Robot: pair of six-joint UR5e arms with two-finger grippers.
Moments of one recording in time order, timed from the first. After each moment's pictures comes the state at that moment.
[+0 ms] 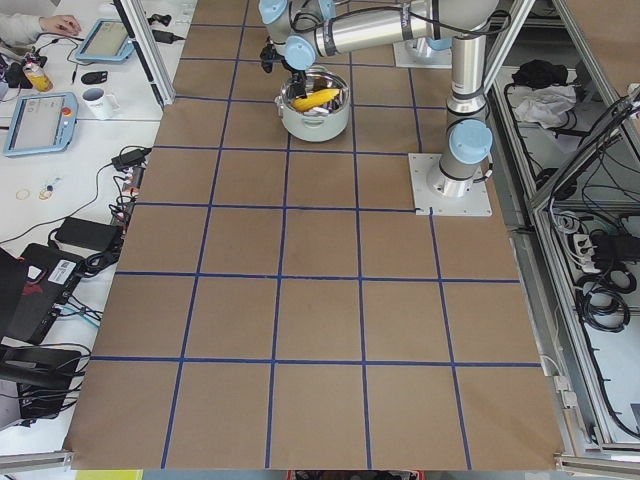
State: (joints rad) left arm -1.75 -1.88 -1.61 -1.44 1.40 -0.17; right arm 1.65 -1.61 1.48 -1.38 -1.53 0.12
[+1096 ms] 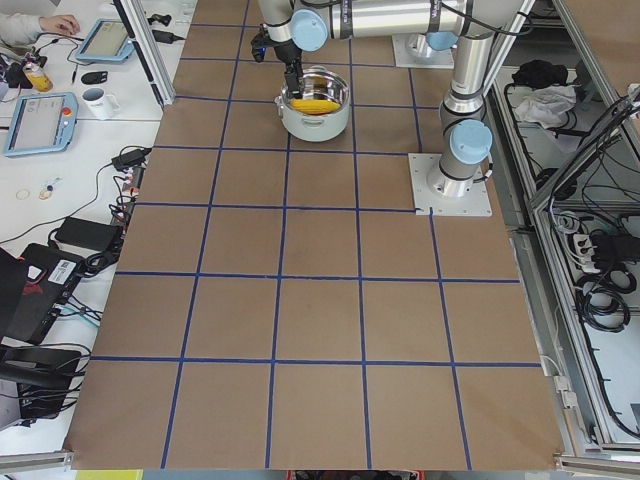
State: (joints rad) left arm -1.61 -1.76 -1.50 -1.67 1.58 -0.01; right arm 1.65 -1.60 1.48 -1.38 -1.53 0.12
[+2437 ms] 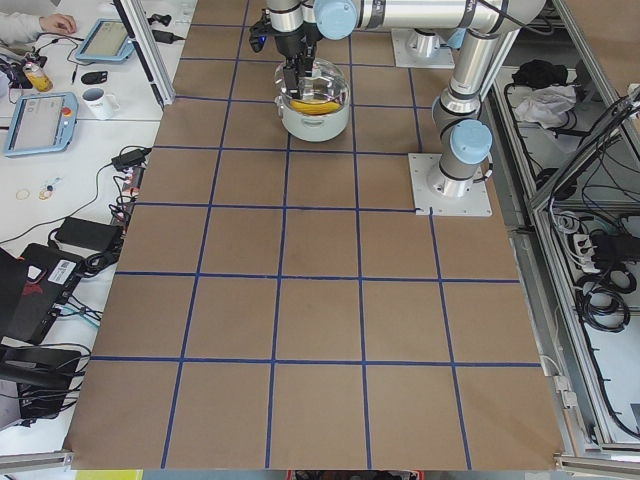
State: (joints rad) left arm -1.47 -1.64 -1.46 -1.73 1.64 0.21; right arm 2.12 -1.22 1.46 -1.87 -1.56 0.64
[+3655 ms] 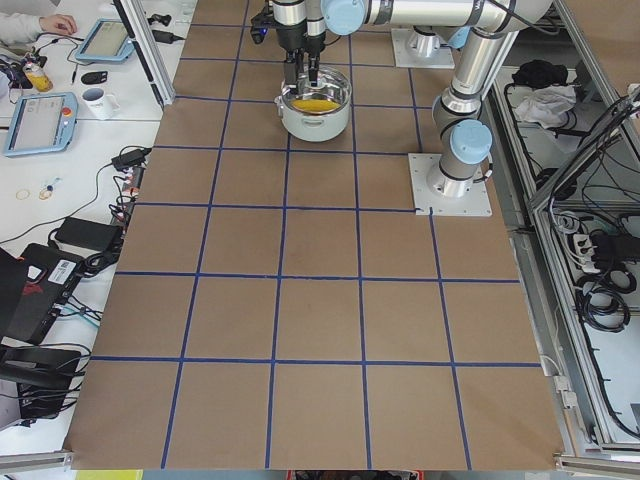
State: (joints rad) left arm -1.48 -1.61 -1.47 -1.68 1.64 0.20; right arm 2.13 -1.18 1.46 -1.84 -1.53 0.61
